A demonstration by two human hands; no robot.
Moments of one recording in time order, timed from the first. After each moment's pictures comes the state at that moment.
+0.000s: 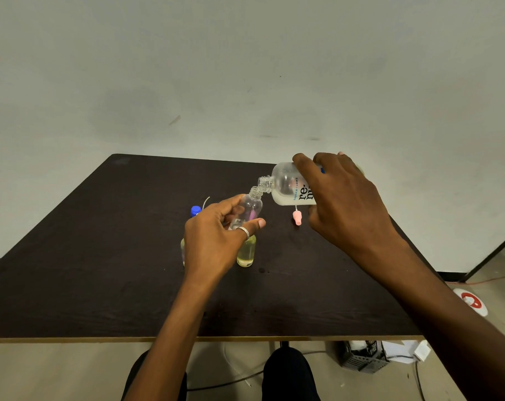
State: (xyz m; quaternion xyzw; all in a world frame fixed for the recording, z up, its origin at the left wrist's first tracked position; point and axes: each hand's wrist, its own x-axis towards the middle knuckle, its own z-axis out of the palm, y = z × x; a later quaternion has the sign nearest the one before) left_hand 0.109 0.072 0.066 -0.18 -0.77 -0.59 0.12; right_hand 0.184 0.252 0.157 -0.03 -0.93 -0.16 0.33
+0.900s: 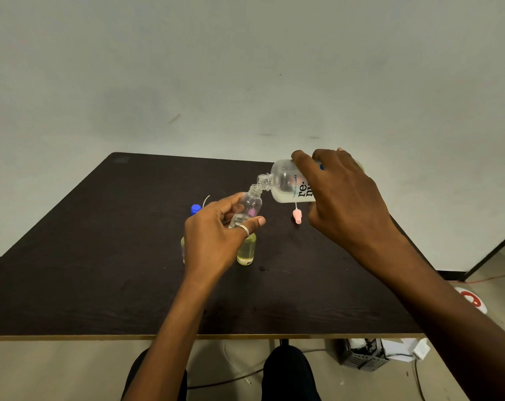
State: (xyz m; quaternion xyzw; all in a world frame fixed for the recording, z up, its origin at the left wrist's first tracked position) left_hand 0.110 0.071 0.067 -0.18 -0.76 -0.61 0.12; right_hand 0.185 0.249 0.160 -0.03 -0.93 -0.15 0.33
